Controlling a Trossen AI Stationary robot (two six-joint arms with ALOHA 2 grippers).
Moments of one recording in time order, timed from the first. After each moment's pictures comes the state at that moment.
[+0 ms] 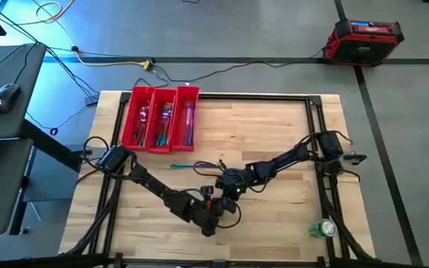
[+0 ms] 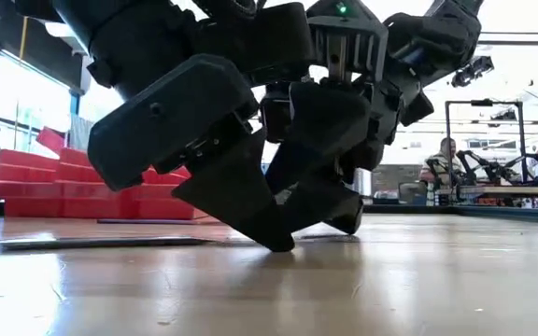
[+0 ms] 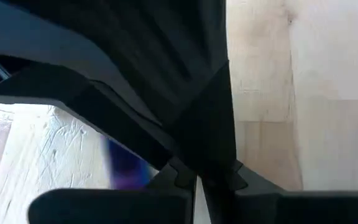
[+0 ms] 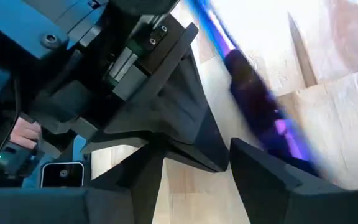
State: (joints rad) left arm -0.47 2.19 1.31 -0.25 -0.45 -0.39; right arm 0.22 2.04 1.01 0.32 -0.42 0.75
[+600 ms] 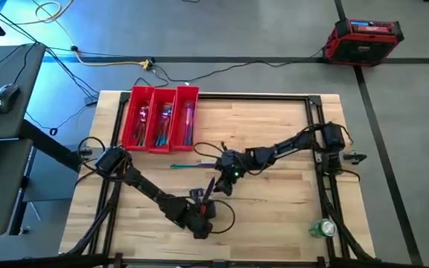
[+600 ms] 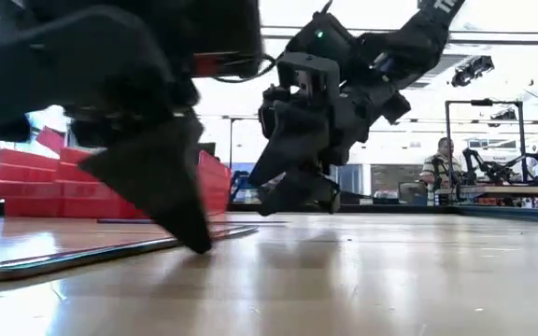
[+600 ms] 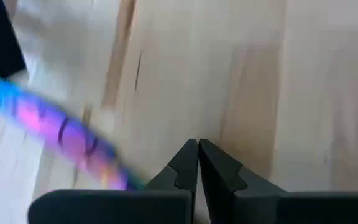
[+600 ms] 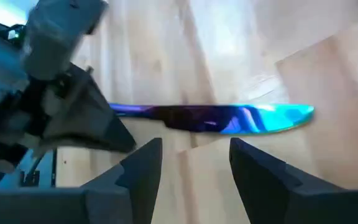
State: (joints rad) left arm -0.58 2.09 1.37 -0.58 -0.40 -0.65; right arm 0.02 1.97 1.01 0.21 -0.39 0.61
